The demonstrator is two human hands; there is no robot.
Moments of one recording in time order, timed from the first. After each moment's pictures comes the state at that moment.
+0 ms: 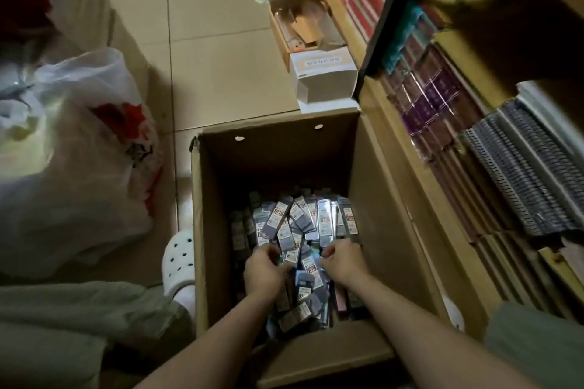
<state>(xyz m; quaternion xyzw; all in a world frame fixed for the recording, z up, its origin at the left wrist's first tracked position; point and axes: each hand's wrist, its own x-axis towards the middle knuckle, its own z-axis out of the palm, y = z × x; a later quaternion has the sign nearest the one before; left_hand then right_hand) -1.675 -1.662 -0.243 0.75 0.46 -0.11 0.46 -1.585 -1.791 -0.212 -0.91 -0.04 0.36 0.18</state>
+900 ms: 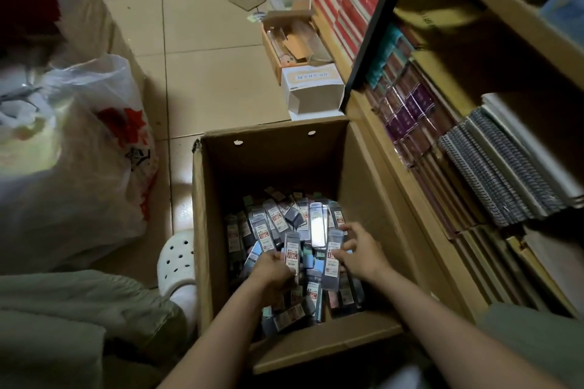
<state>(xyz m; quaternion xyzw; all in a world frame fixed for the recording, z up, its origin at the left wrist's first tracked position) -1.672 -1.665 -0.210 0.55 0.46 -0.20 0.67 -1.584 -1.826 -0.171 -0.87 0.01 0.33 0.36</state>
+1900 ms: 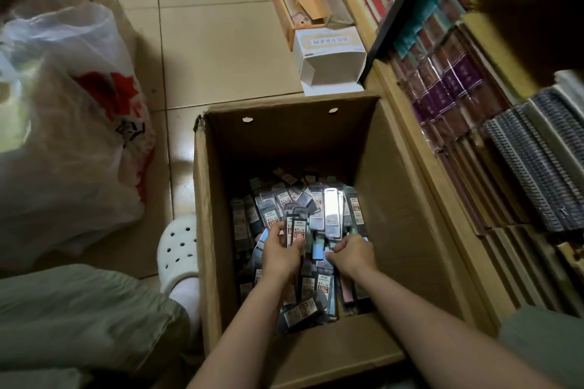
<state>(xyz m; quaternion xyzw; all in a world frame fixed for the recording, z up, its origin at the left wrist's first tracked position) -1.658 -1.661 -0.232 0.59 0.46 -0.08 0.66 -1.587 -1.789 -0.246 -0.92 0.05 0.34 0.17</state>
